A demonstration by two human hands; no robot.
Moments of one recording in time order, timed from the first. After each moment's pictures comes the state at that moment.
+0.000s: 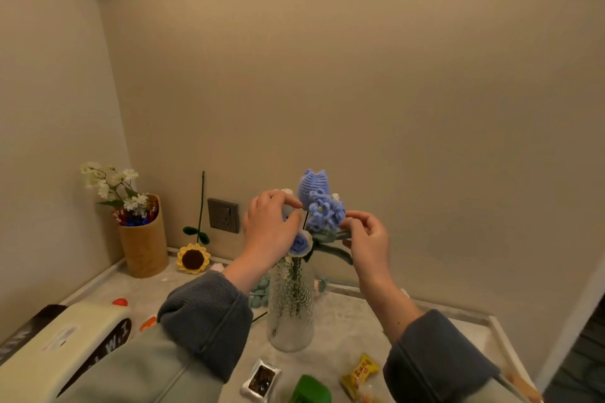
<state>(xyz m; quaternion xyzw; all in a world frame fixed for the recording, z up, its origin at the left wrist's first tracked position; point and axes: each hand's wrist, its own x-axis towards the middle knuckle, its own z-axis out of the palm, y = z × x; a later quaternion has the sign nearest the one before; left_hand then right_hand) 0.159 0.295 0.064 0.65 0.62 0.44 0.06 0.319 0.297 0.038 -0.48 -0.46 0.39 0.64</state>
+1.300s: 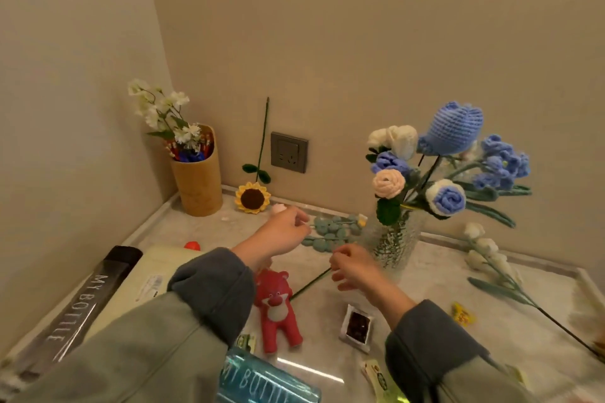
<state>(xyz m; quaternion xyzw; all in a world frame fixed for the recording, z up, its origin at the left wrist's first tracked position) -0.013 0.332 -0.071 0.63 0.64 0.24 0.37 0.153 0.301 -0.095 -0.68 -0.53 0.46 0.22</state>
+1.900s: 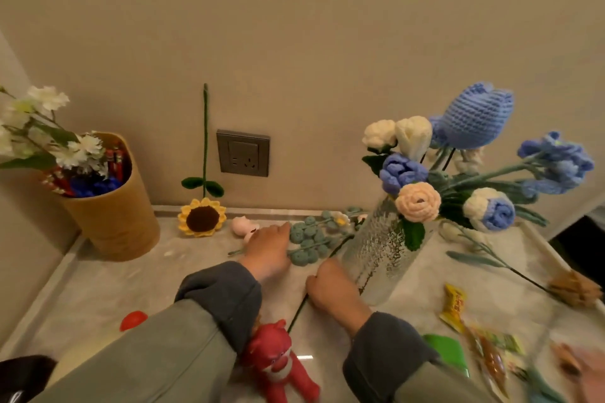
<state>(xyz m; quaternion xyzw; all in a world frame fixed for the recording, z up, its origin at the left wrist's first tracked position) -0.011 0.441 -0.168 0.83 0.53 0.01 0.18 0.111 0.352 -0.162 -0.81 -0.50 0.30 0.09</state>
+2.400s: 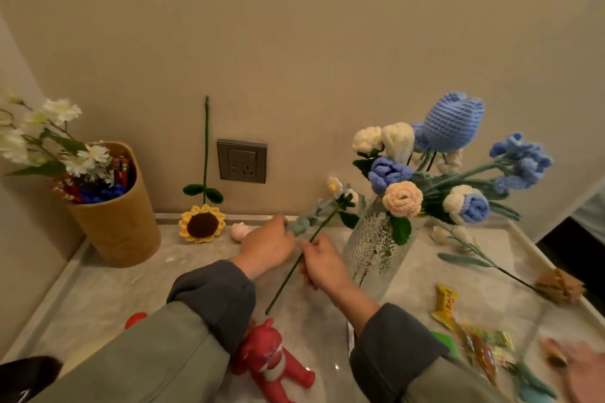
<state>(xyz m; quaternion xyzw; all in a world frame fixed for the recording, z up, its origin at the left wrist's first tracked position) -0.009 0.429 -0.130 0.76 0.59 0.11 0.23 0.097 0.353 -0.116 -0.71 -0.45 0.41 0.36</state>
